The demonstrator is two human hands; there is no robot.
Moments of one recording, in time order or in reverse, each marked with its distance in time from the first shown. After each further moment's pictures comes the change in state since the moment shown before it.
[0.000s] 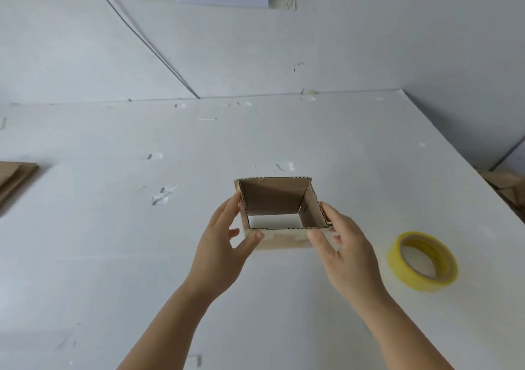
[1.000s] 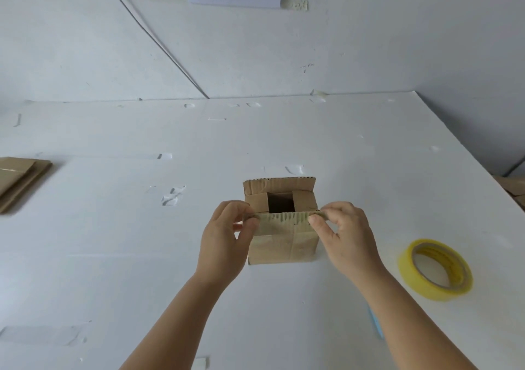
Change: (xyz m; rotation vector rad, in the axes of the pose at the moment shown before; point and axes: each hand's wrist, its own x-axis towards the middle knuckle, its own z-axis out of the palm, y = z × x) left_hand 0.014 -0.006 0.000 0.084 0.200 0.042; right_hand 0.038 -0.001 0.012 -0.220 -0.066 -0.021
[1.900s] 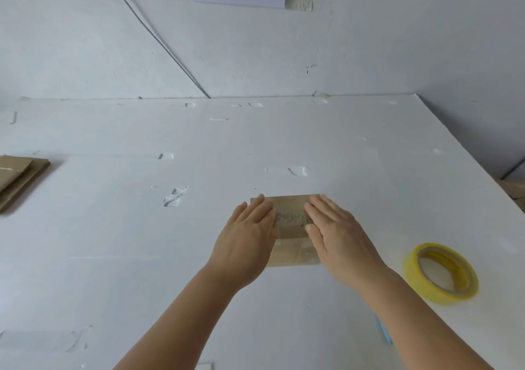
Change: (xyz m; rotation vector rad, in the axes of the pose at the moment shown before) left_hand 0.014 -0.002 0.004 0.584 -0.381 0.314; right_hand 0.007 -0.009 0.007 -0.400 -0.223 -0.341
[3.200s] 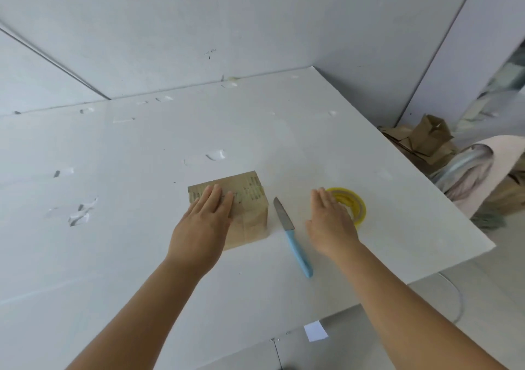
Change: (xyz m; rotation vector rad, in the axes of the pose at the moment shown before) left_hand 0.011 0.057 0.032 0.080 -0.099 0.084; right_hand -0.094 0.088 0.003 -0.091 -0.196 0.675
